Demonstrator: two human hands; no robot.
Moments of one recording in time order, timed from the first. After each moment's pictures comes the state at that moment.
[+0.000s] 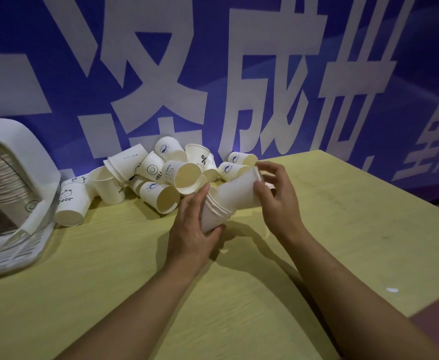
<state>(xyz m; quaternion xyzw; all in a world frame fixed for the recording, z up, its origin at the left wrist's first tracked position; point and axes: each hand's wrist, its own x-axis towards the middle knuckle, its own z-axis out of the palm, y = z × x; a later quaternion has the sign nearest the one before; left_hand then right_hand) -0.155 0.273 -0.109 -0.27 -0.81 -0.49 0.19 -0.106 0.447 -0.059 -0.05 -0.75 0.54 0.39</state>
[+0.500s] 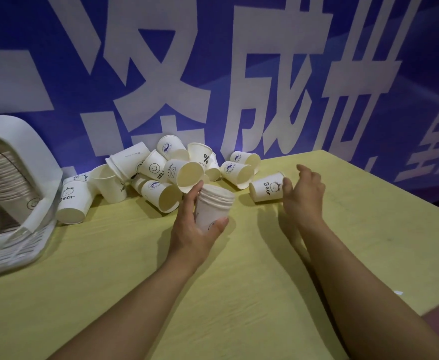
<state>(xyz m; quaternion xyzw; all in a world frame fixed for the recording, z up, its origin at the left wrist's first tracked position) -0.157 0.271 -0.107 -0.23 -0.75 -0.61 0.09 -0.136 0.516 -0.077 -0.33 -0.83 0.31 0.34</state>
